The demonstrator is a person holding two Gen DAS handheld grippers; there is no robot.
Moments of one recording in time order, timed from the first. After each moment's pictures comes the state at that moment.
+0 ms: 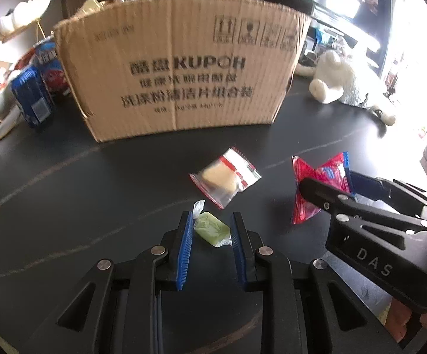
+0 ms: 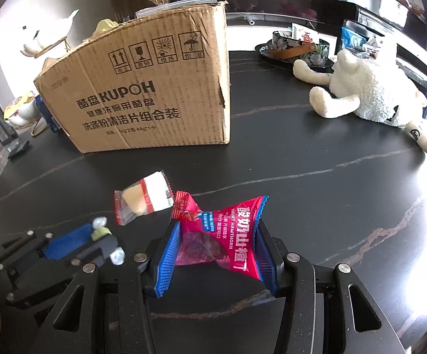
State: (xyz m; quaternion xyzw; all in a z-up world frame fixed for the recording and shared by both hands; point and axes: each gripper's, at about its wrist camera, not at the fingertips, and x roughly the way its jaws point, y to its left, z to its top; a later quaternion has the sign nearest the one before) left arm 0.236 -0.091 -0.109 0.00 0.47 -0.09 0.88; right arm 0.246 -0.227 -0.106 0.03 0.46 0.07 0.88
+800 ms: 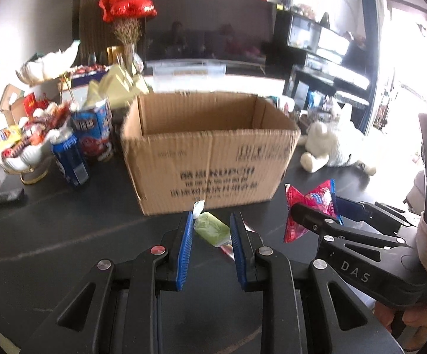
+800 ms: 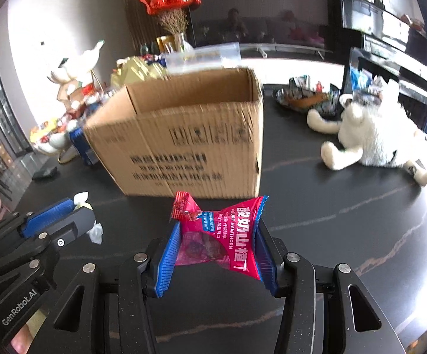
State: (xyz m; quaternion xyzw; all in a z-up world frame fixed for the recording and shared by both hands) left arm 0.220 -0.043 -0.004 -0.01 0.36 -0.09 0.93; right arm 0.235 -0.202 -0.024 0.04 0.39 0.10 0.92
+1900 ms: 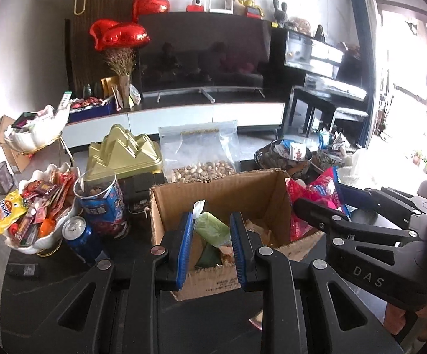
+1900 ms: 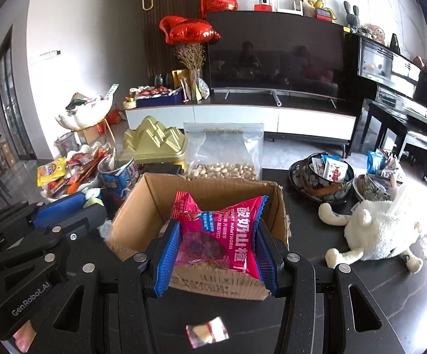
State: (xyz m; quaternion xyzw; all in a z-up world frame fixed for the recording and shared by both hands) left arm 0.322 -0.017 0.075 0.02 0.32 -0.11 0.94; right arm 0.326 -0.167 0.071 0.00 0.33 0.11 0.94
